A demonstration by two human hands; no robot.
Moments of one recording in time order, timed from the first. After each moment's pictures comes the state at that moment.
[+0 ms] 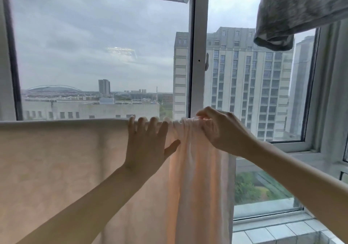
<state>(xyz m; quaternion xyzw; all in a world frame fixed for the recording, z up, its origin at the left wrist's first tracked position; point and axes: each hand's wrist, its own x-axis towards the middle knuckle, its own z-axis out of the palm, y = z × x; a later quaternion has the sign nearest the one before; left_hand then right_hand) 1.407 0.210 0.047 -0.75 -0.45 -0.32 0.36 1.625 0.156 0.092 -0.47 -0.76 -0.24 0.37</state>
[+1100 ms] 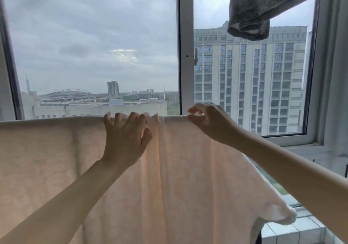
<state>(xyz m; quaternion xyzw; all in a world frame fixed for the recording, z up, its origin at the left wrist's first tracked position) 1.427 0.205 0.046 -0.72 -0.46 -0.38 0.36 1.672 0.157 0.093 -0.48 -0.76 -0.16 0.40</state>
